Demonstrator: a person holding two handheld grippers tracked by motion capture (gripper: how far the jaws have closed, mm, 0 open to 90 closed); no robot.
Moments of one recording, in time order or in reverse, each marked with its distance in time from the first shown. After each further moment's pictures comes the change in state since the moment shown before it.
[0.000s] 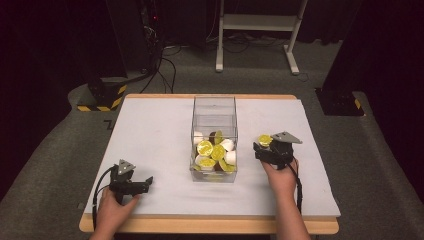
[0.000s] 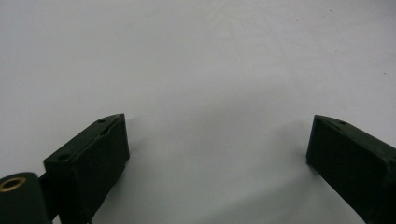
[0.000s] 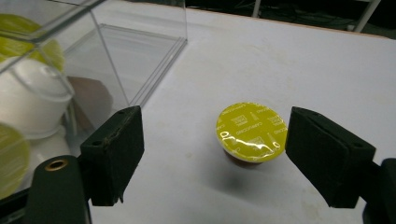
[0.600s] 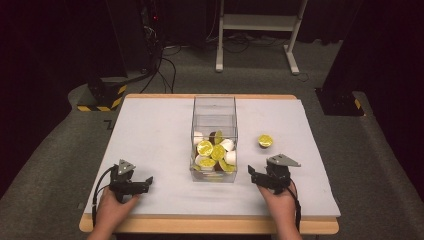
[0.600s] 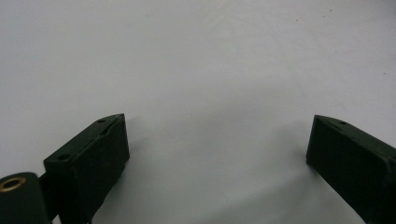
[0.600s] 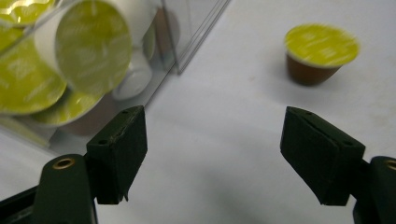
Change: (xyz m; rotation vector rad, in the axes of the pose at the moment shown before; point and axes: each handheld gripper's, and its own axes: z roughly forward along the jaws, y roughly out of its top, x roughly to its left) left arm 0.001 0.000 0.000 0.007 -0.001 0.006; right arm 0.035 -0.046 -0.036 0.074 0.101 0.025
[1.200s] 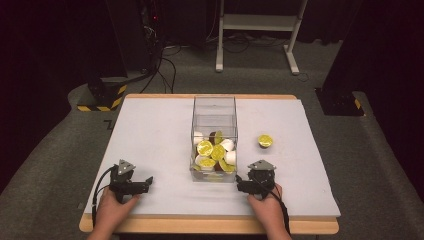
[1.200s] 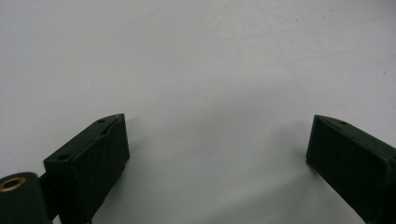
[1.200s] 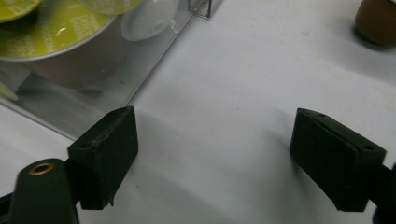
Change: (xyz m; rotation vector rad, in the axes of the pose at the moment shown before) left arm 0.000 0.000 0.000 -0.001 0.000 0.000; right arm 0.030 -0.016 0.036 0.143 -0.054 -0.099
